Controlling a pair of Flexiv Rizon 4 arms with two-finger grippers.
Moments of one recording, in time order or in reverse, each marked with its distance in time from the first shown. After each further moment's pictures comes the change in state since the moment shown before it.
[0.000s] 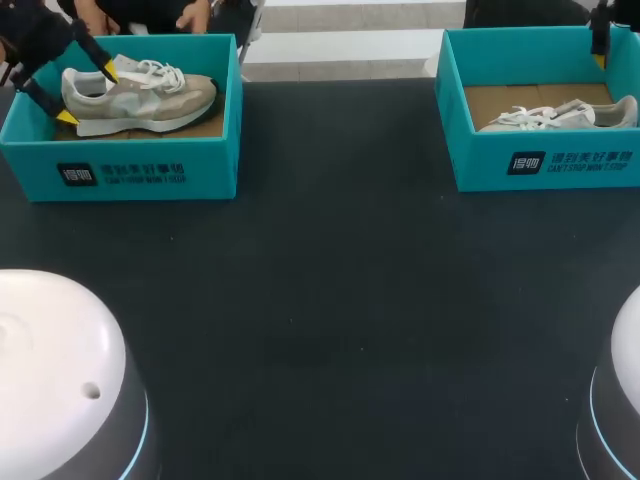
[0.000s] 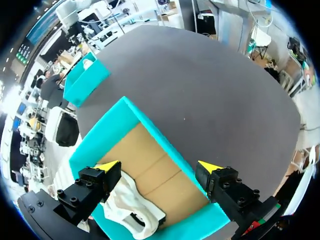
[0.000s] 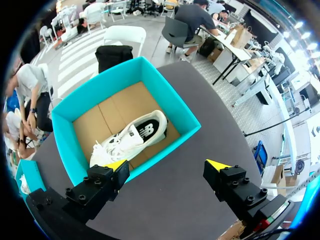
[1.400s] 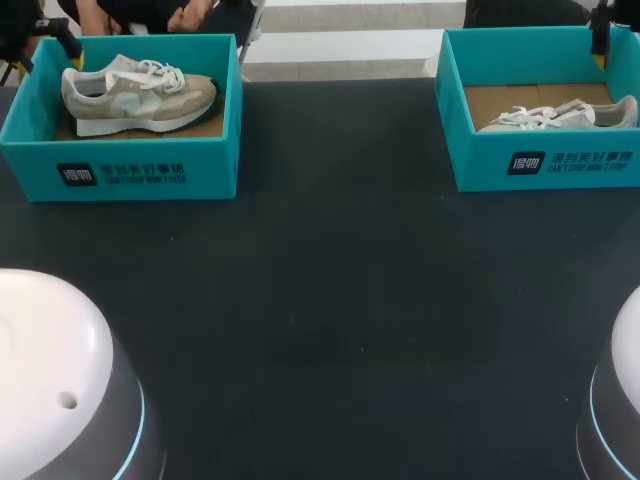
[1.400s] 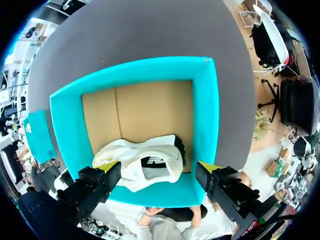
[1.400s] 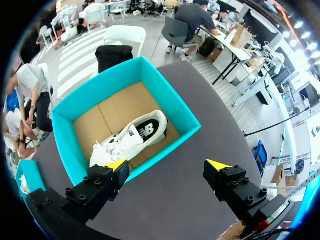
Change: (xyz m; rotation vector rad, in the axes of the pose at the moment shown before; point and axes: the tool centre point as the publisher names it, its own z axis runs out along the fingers) left arm -0.032 0.140 -0.023 -0.346 0.201 0.920; right arm 0.000 0.000 0.000 0.000 0.000 0.000
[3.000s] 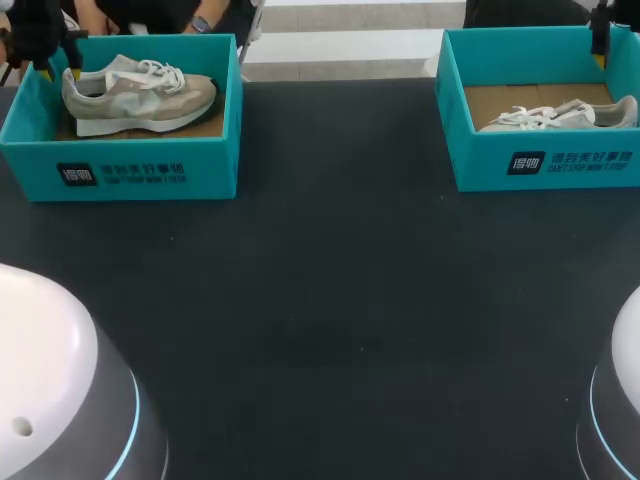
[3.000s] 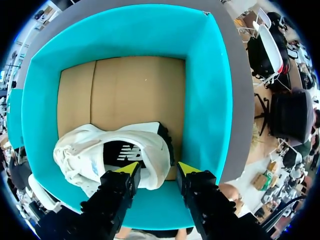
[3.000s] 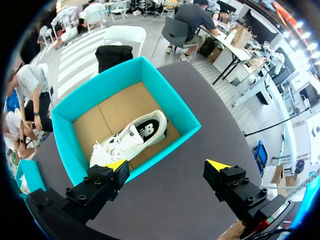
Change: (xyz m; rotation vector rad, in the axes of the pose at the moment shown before) left arm 0.033 0.040 0.081 0.137 0.147 -0.089; right arm 0.000 0.000 0.000 0.000 0.000 0.000
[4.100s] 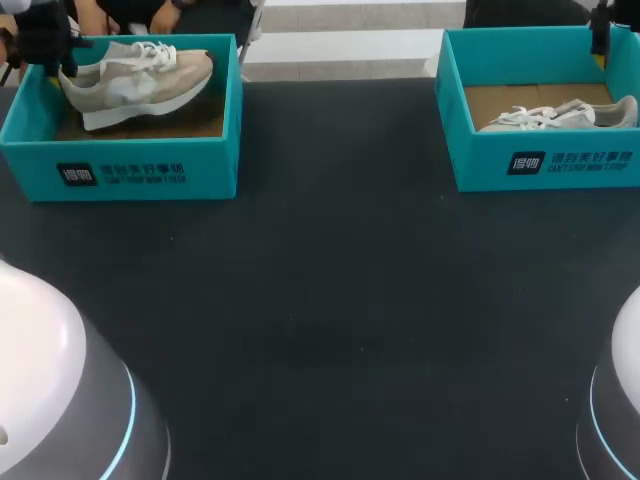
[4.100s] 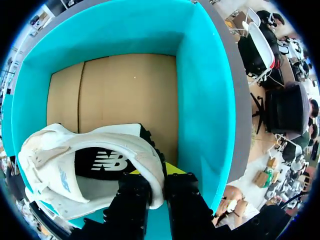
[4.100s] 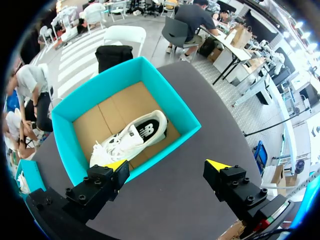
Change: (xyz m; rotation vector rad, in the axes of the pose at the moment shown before) left arm 0.006 0.006 0.018 0.078 0.042 0.074; right arm 0.000 0.000 0.000 0.000 0.000 0.000
